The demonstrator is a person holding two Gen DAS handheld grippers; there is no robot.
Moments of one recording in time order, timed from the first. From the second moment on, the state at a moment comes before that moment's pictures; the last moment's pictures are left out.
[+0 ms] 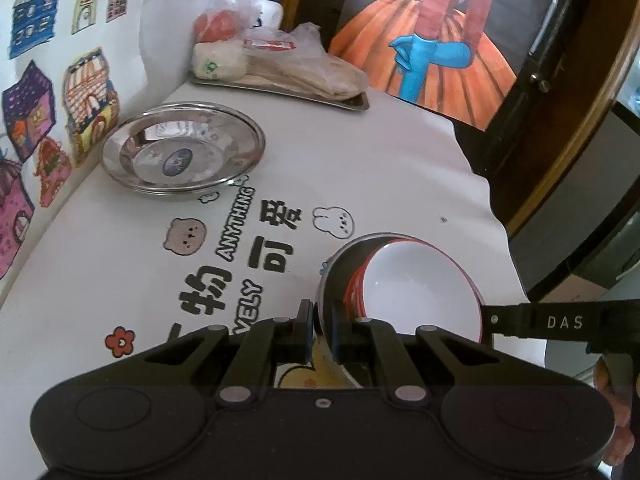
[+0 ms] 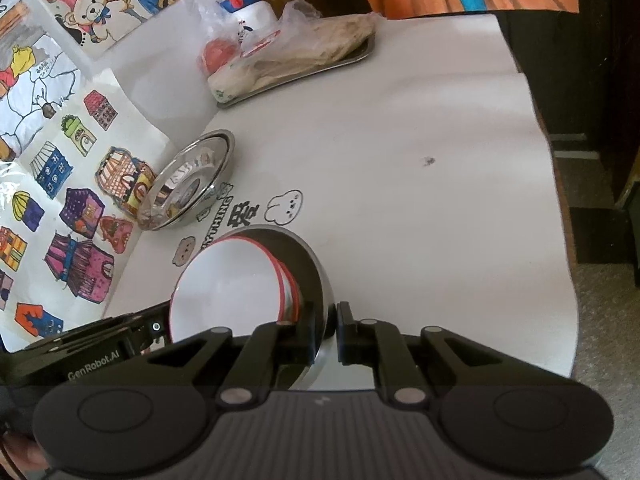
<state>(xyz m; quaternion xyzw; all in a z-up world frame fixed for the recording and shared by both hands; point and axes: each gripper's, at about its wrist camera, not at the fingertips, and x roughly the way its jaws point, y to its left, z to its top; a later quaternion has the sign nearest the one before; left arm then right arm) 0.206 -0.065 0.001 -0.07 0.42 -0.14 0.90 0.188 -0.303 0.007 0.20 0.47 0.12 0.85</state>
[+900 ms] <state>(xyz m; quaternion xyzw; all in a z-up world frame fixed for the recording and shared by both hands) 0.261 -0.011 0.025 -0.15 0.37 -0.06 0.92 0.278 -0.251 0.030 0.18 0.45 0.18 0.85</state>
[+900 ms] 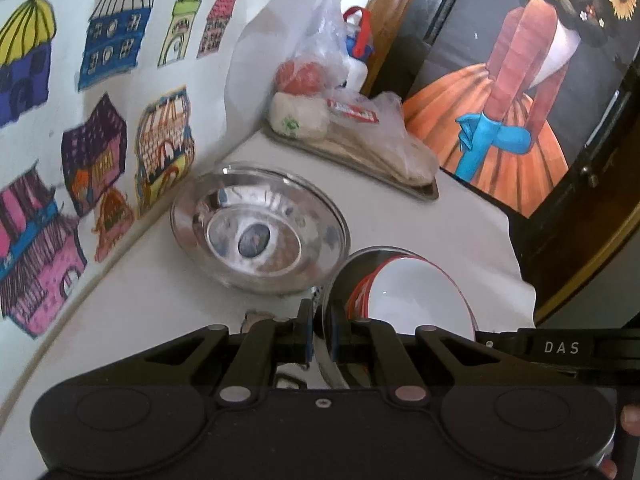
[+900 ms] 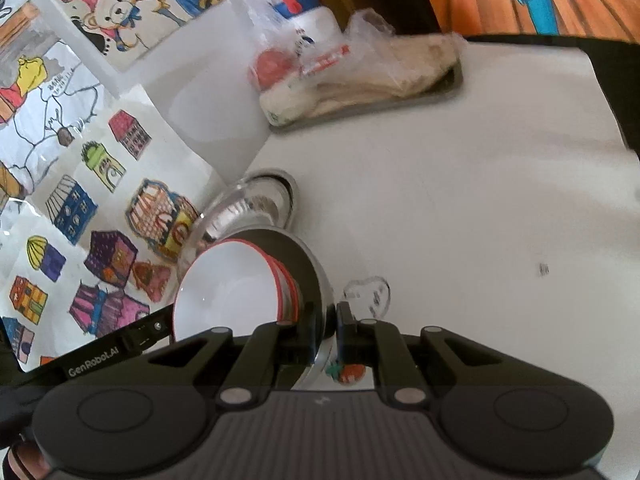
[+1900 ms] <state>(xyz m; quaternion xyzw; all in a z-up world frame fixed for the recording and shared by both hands) 0.347 0.029 0.023 -0.11 0.33 0.06 0.94 0.404 -0.170 0.017 0.13 0.46 0.24 0.85</state>
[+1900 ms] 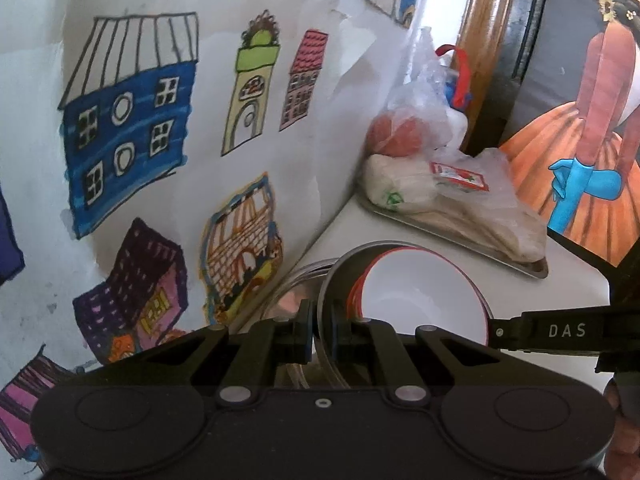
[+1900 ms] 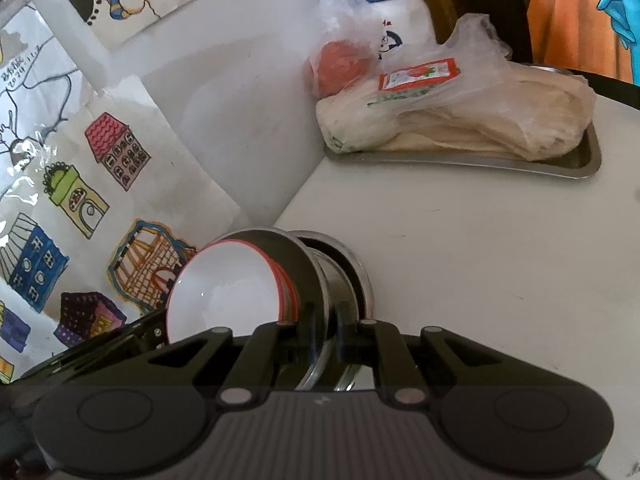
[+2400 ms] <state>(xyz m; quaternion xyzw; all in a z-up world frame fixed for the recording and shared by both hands) 0.355 0.037 0.016 -0.12 0.36 0.09 0.92 0.418 -0.152 0.010 0.12 0.47 0.24 0.84</state>
